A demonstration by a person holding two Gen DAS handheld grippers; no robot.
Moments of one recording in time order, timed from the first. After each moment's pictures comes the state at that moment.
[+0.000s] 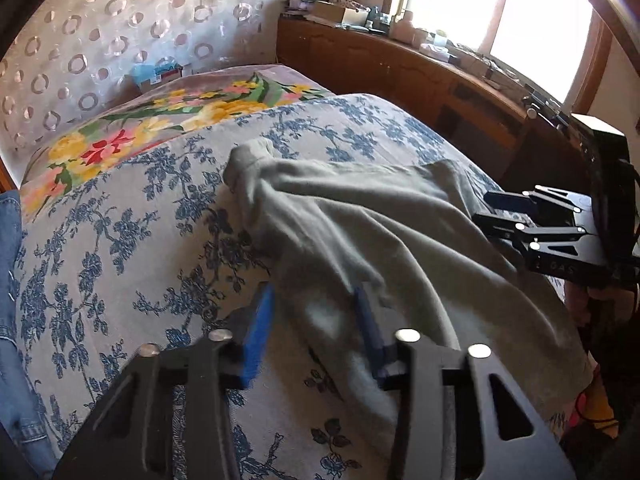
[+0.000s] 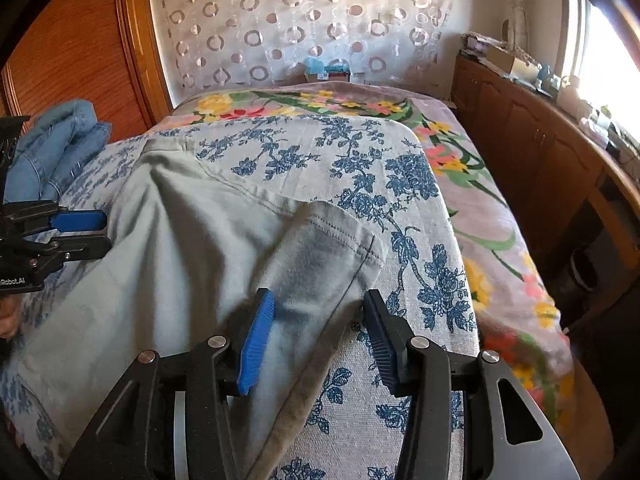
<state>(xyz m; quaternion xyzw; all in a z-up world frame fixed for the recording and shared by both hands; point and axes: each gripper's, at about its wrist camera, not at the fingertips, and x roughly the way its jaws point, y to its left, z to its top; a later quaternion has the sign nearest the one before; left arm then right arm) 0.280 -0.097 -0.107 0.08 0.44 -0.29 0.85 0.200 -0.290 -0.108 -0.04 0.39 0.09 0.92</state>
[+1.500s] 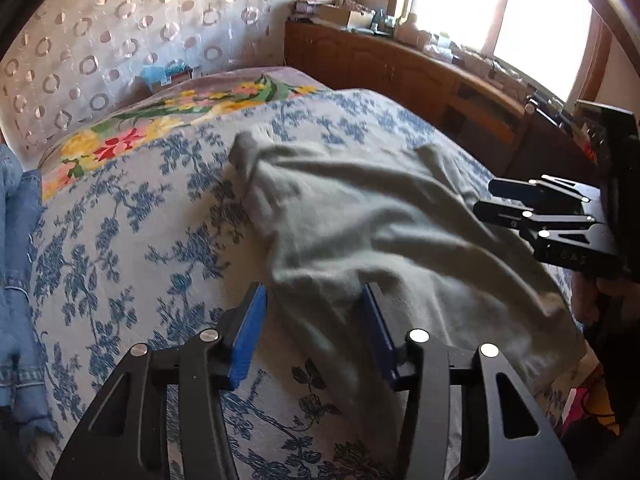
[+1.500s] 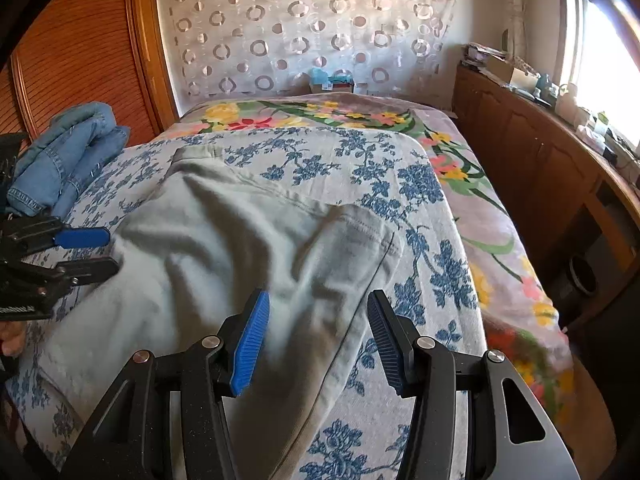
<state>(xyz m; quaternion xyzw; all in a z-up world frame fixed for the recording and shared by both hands) 0.244 -0.089 -0.106 0.08 0.43 -0.27 0.86 0.159 -0.281 -0.098 -0.04 0.37 0.10 0.92</state>
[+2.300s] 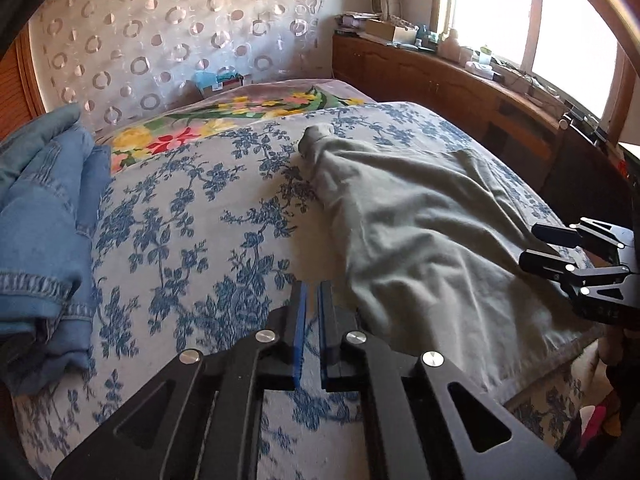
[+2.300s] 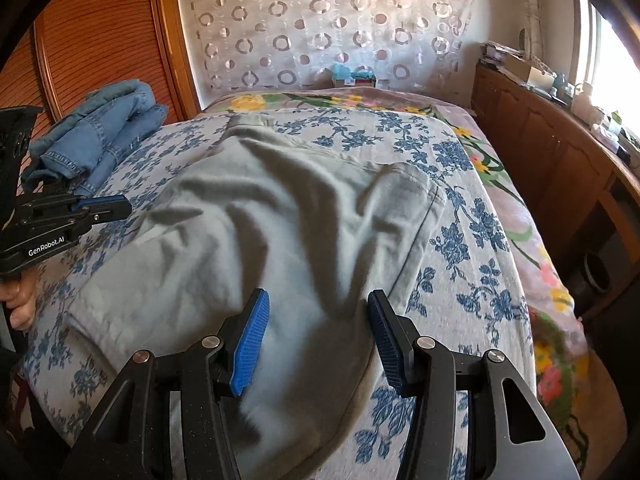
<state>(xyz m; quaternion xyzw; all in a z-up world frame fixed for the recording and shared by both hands) 0.205 -0.050 -0.096 0.07 0.41 -0.19 0.89 0.114 -0.264 -0.103 -0.04 0.37 0.13 0.92</state>
